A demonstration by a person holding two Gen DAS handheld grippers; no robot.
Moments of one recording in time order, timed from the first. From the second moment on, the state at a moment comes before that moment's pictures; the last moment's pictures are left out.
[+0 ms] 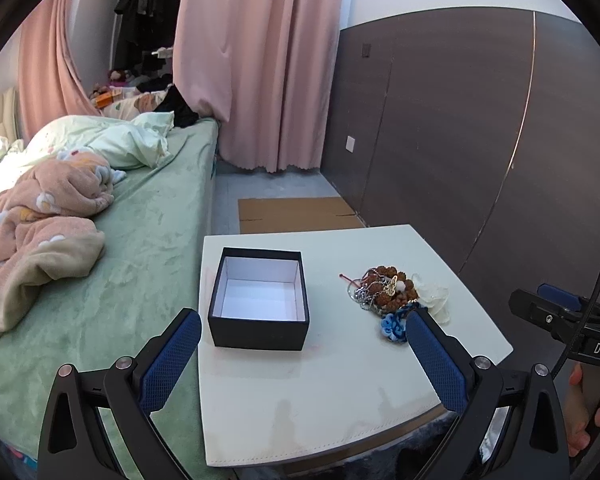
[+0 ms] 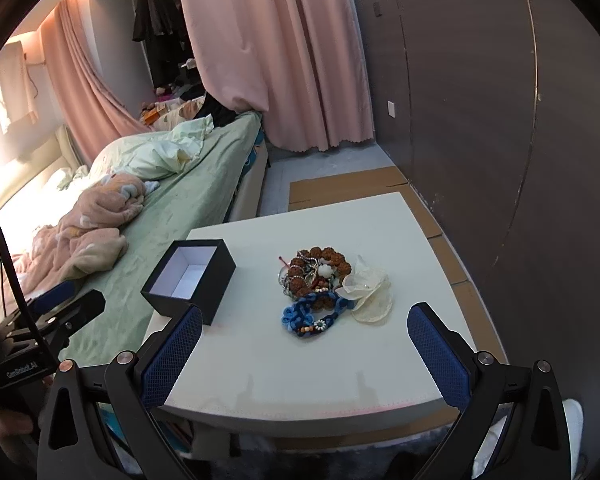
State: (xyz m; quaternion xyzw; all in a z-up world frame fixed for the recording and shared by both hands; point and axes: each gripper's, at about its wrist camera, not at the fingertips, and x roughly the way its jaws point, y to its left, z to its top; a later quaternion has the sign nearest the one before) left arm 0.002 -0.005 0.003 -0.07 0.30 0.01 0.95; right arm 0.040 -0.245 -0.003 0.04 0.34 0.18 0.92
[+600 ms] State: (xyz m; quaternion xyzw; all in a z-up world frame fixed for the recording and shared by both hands) left arm 0.004 -0.004 0.001 -0.07 0.30 0.01 0.95; right arm 0.039 -0.247 -0.002 0.04 0.34 0.18 0.92
